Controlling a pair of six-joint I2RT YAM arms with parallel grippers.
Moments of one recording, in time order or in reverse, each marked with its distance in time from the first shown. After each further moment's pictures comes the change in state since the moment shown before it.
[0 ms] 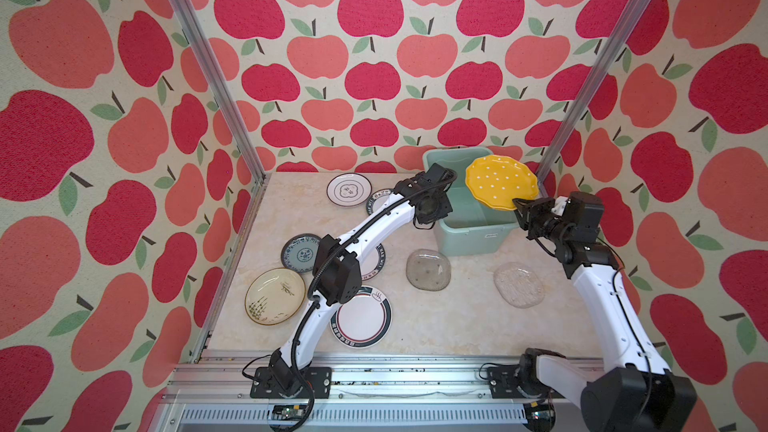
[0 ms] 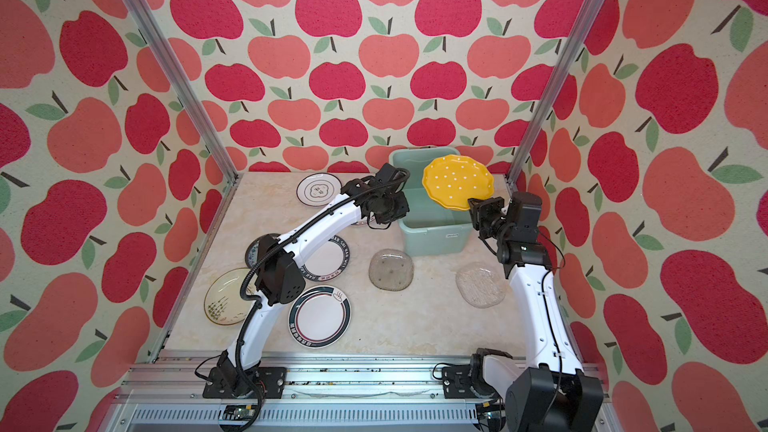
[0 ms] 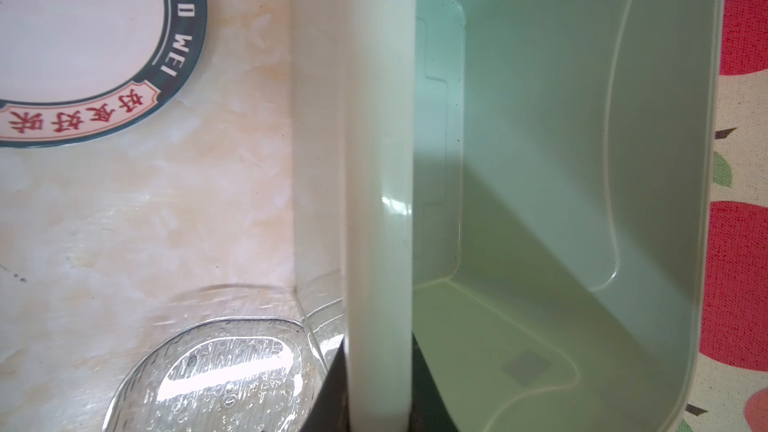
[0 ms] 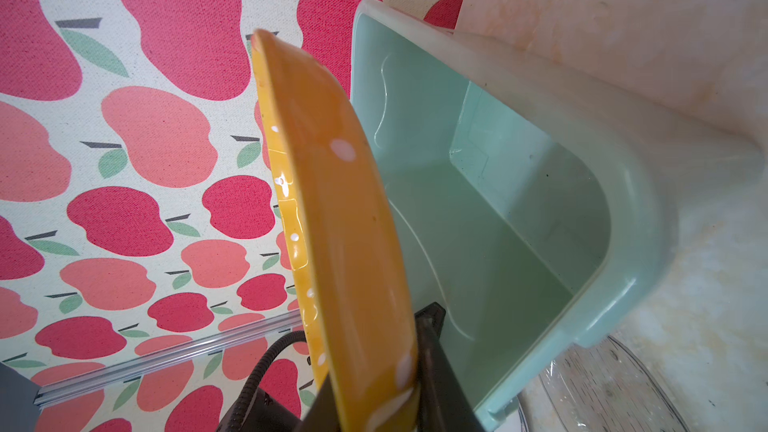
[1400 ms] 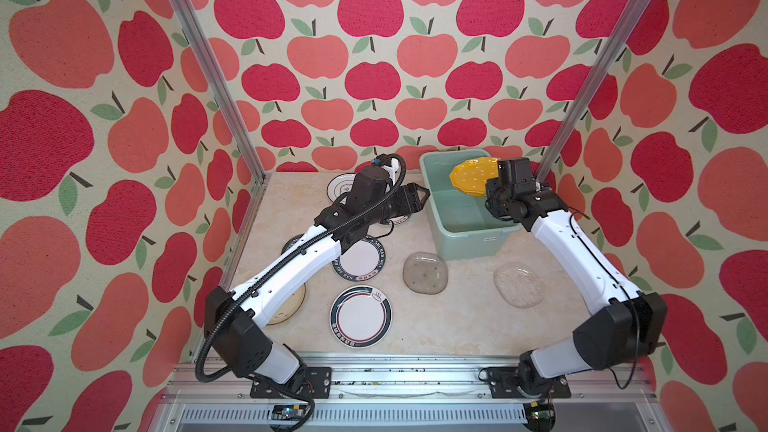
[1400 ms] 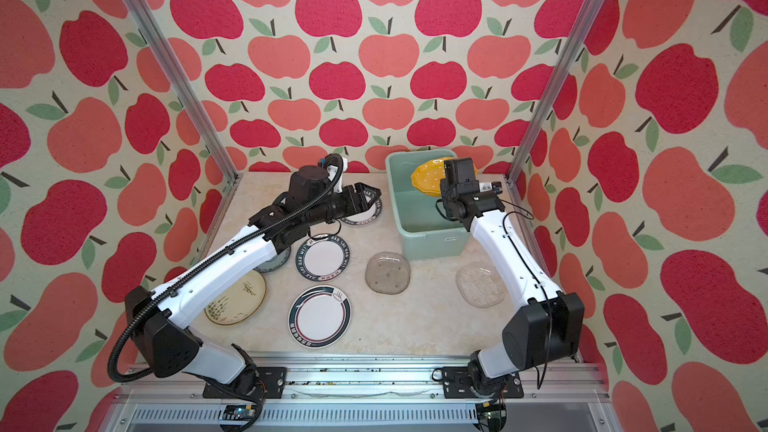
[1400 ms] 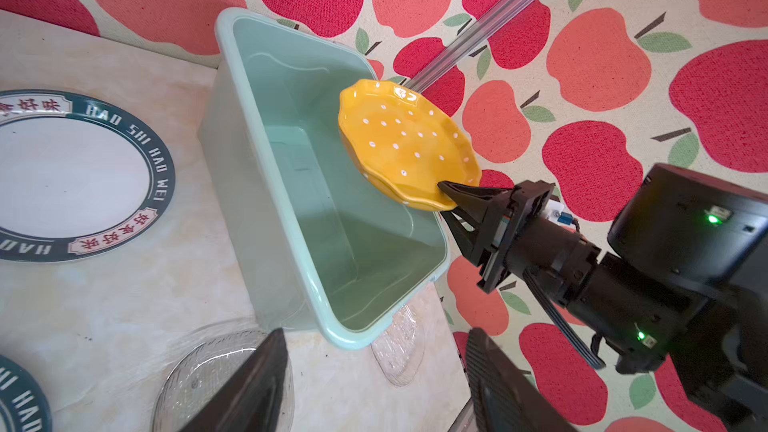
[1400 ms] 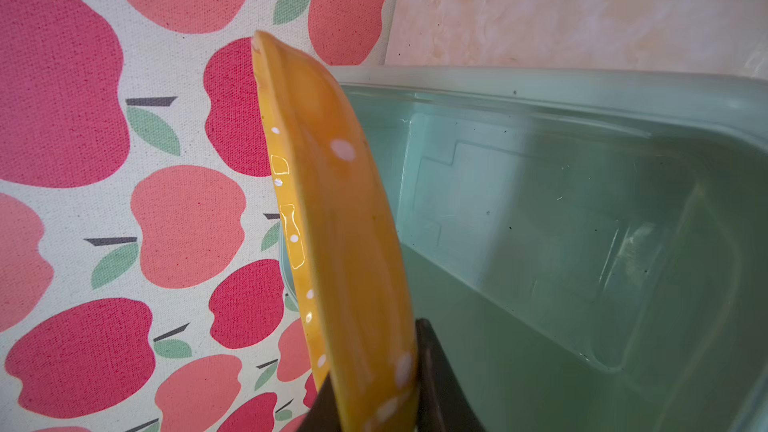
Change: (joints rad) left arm 0.102 -0.852 -0.909 0.596 0.130 0.248; right arm 0.413 0.405 0.493 -0.375 0.719 0.208
